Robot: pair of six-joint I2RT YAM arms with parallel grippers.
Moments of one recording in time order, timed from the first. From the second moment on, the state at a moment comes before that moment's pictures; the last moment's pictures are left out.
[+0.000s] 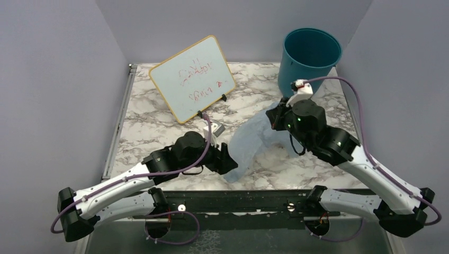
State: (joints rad) left arm -1.02 0.82 0.74 -0.32 0.10 -0.60; right arm 0.88 0.94 1.16 -0.56 0.47 0.51
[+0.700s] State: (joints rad) left arm -1.02 1.09 0.72 -0.38 -0.06 -0.50; right arm 0.87 1.24 1.37 -0.58 0.44 0.42
